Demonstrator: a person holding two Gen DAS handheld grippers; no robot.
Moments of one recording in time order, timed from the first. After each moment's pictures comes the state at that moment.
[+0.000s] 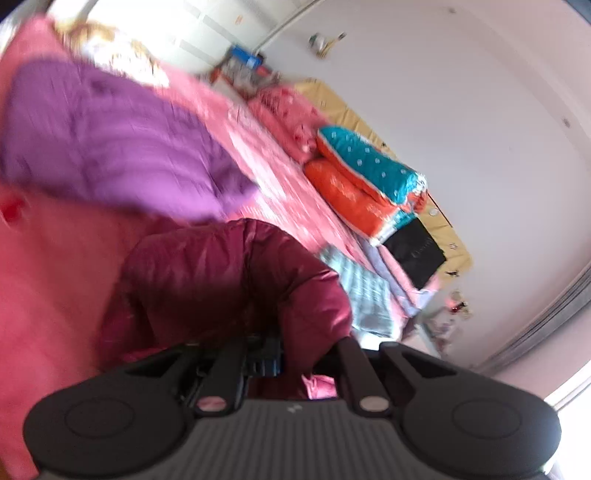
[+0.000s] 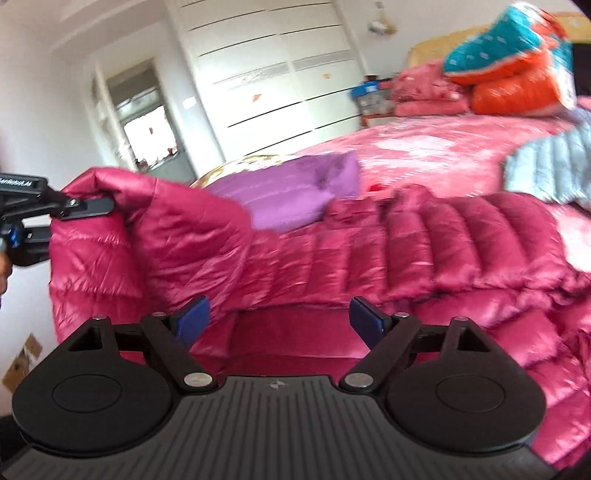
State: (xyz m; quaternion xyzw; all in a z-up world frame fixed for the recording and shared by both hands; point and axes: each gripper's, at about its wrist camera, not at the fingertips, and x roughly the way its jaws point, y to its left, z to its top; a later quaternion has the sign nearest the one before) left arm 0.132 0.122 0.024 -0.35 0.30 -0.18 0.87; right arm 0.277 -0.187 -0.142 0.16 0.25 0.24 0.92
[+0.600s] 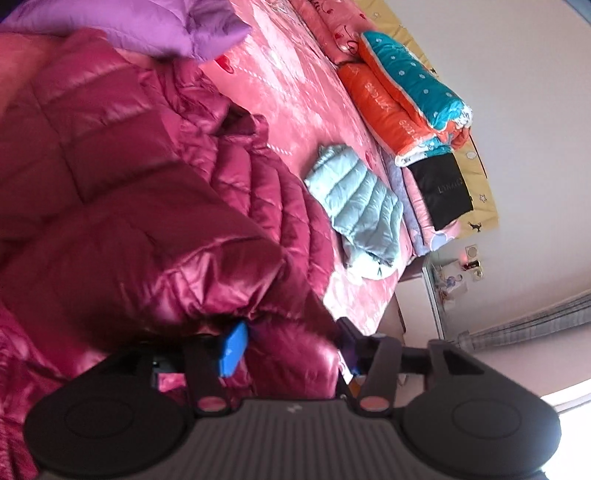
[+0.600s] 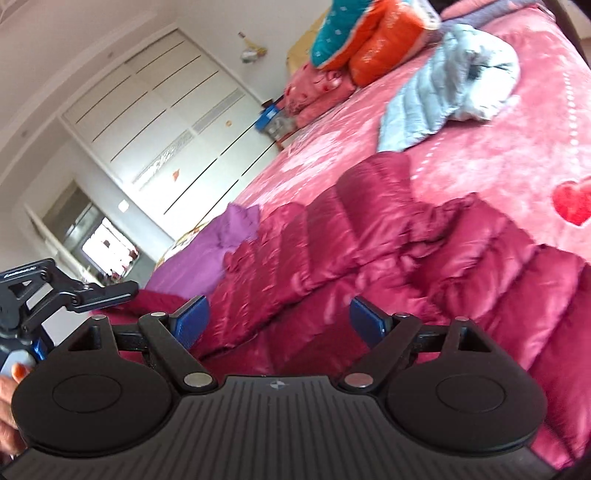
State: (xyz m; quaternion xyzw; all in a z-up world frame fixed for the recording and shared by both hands) left arm 0.197 -0.034 -0.023 -0.39 0.45 -0.18 0.78; right arm 0.271 -0.320 -0.190 0.36 0.23 0.15 0.89
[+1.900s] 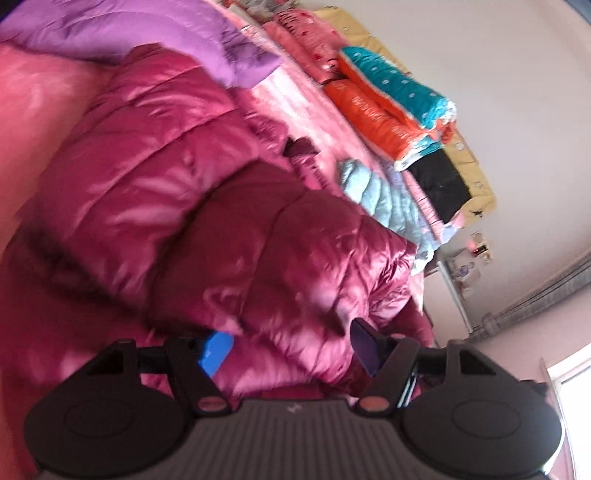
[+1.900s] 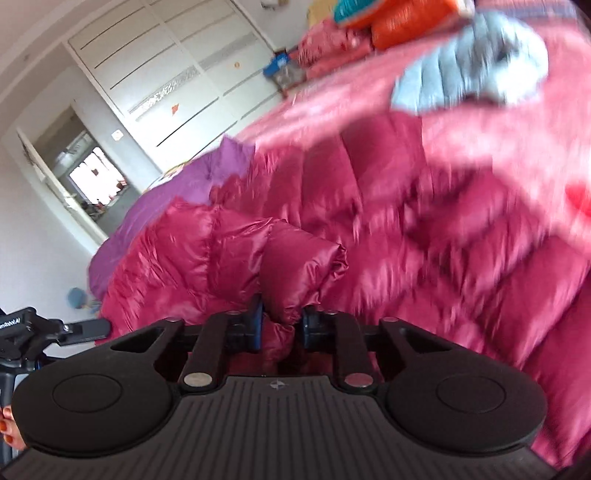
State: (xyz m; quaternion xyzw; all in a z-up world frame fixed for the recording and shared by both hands) left arm 0.173 0.046 -0.085 -0.33 0.39 -0.20 0.84; right arm 0.293 -0.276 -0.173 0.23 0.29 0.16 0.92
